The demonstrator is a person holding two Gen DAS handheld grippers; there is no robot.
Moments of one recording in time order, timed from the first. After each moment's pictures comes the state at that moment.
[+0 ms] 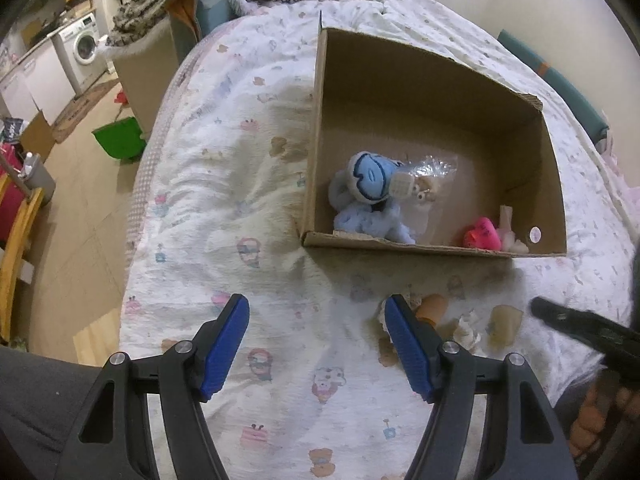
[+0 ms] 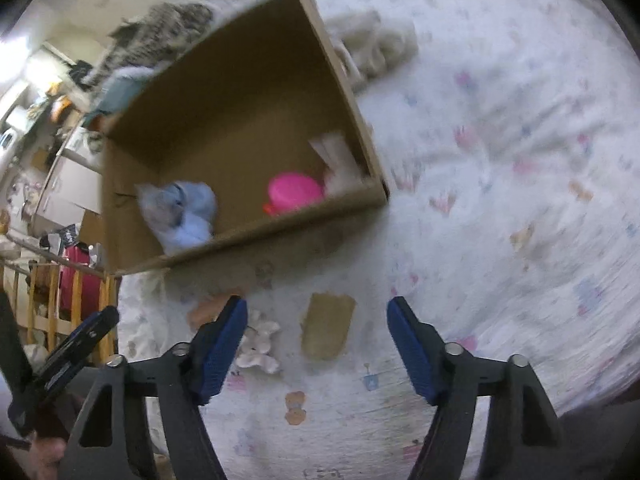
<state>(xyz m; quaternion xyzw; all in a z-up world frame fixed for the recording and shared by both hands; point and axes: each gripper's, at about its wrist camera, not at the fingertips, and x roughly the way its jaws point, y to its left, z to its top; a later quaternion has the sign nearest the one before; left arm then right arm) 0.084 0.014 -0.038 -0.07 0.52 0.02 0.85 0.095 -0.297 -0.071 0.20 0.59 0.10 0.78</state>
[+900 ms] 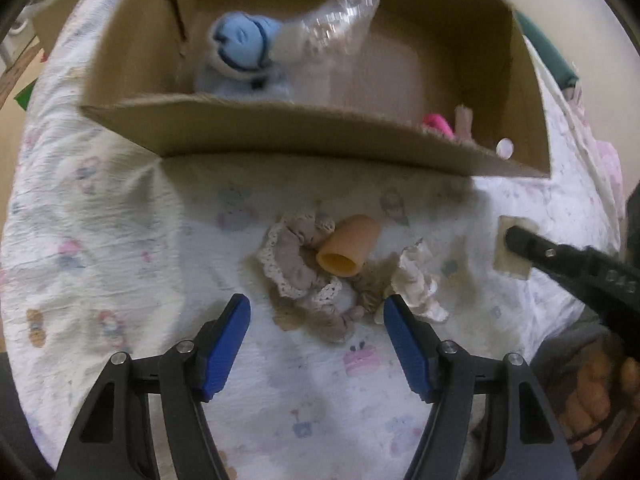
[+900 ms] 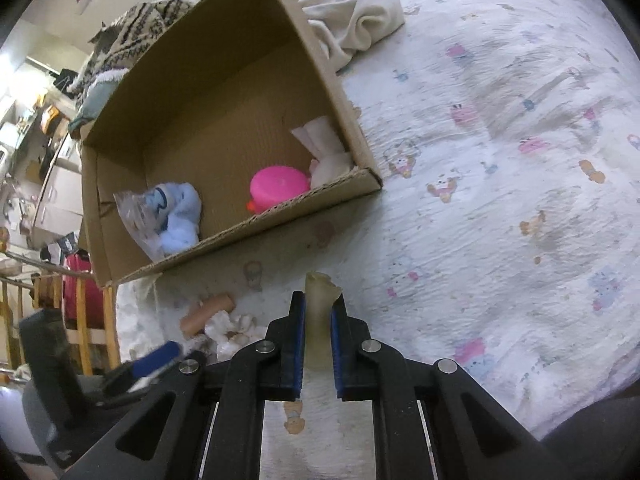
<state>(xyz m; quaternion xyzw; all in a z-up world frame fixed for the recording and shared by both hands) 0.102 -0.050 -0.113 -0.09 0.62 -0.09 0.77 0.099 -0.300 -0.068 0.22 0.59 0.09 0.78</state>
